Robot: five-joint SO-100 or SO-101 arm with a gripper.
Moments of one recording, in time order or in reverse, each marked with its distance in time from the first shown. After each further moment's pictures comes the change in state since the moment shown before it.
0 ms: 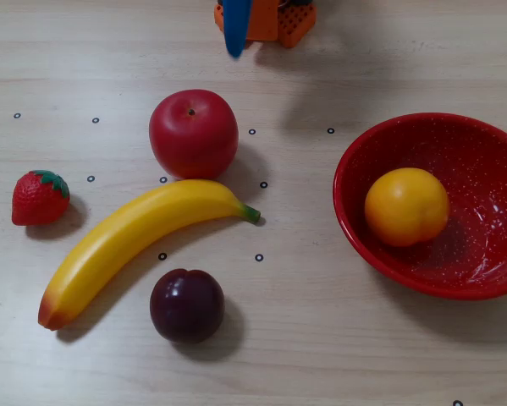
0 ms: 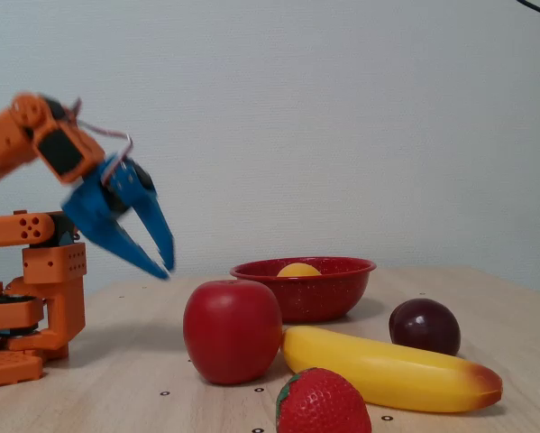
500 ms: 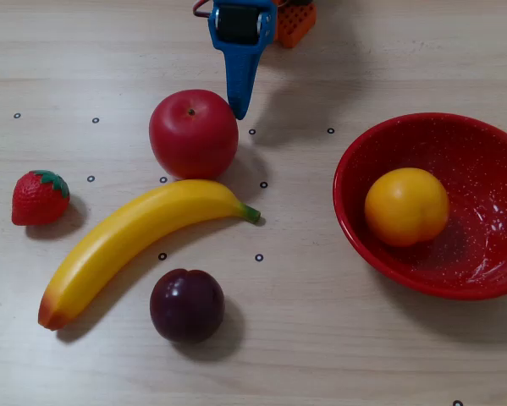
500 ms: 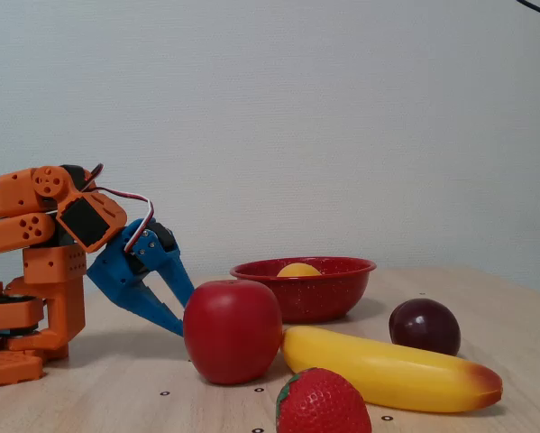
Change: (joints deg) arm 0.4 8.5 20.6 -15.6 -2.5
